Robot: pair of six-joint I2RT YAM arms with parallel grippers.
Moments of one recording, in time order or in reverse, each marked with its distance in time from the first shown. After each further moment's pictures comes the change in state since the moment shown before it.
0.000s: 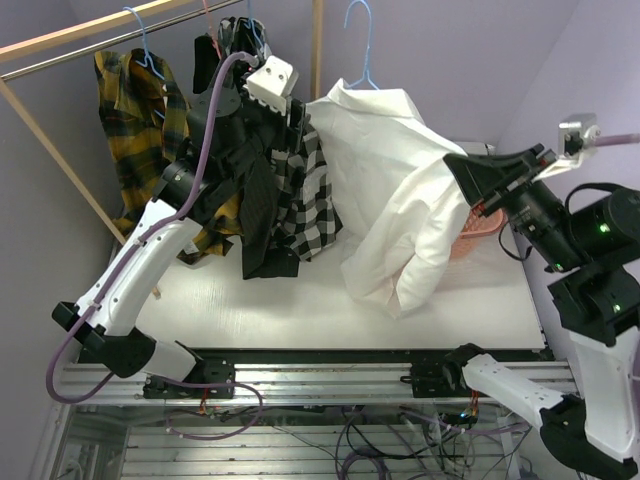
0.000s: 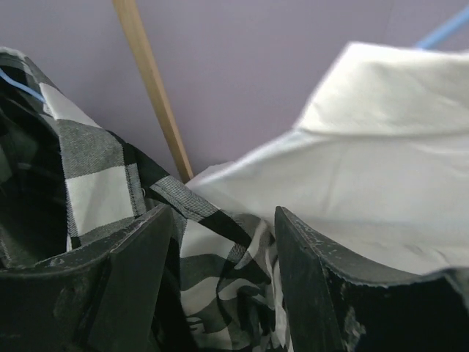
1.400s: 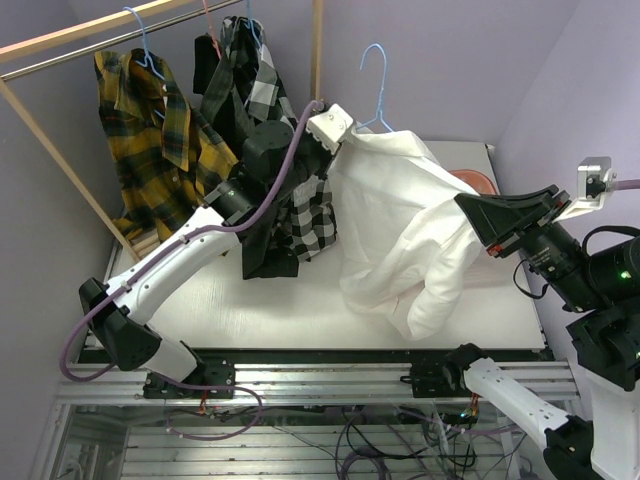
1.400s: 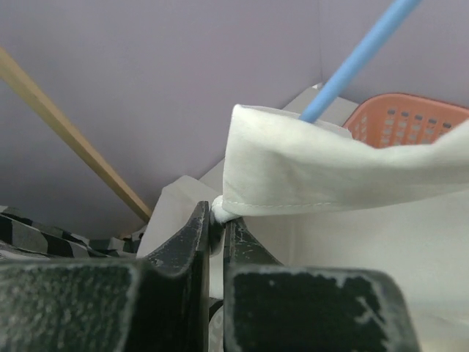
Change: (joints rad) left arm -0.145 0.042 -0.212 0.258 0.038 0.131; right arm -0.002 -0.178 -0.096 -0.121 -0.043 0.111
